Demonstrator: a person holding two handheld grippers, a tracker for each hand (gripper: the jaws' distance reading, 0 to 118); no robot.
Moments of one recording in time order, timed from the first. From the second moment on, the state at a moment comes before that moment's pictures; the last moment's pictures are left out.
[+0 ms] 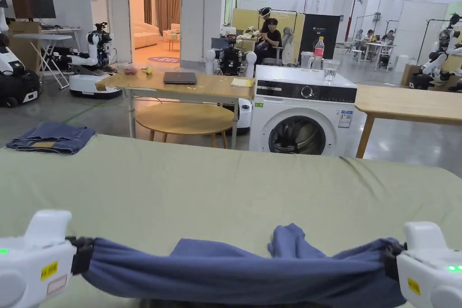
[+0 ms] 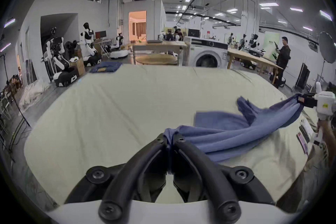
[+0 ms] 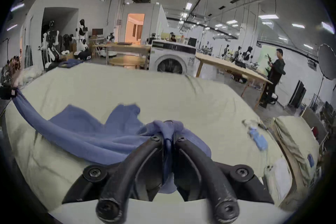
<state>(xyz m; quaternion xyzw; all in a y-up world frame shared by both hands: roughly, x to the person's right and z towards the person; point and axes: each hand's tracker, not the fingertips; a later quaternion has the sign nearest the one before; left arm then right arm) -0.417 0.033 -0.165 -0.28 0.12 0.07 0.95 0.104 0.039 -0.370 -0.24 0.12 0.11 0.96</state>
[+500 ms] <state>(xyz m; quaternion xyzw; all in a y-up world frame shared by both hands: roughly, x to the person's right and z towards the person) -0.405 -0.078 -0.114 -0.38 0.12 0.13 0.91 0.128 -0.065 -0.296 -0.33 0.11 0.10 0.93</state>
